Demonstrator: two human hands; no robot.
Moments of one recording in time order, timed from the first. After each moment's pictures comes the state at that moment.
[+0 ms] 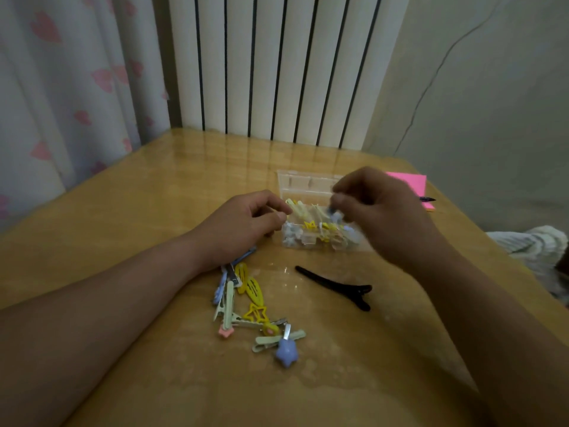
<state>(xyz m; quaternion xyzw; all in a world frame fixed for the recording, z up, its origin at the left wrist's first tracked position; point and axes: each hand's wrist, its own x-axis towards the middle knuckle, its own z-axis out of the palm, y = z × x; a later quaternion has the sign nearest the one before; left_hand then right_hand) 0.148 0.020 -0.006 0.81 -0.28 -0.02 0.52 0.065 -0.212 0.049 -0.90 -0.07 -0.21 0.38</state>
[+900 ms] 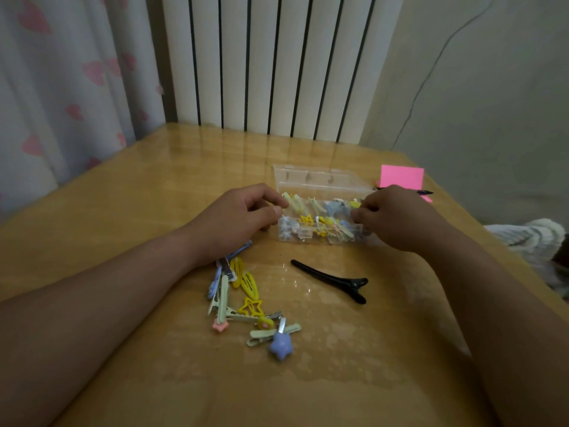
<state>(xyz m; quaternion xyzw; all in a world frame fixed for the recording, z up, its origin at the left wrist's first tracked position) 0.149 0.019 -0.007 0.81 -0.28 -0.02 0.51 0.102 -0.270 0.030 -0.98 0.06 -0.10 0.14</state>
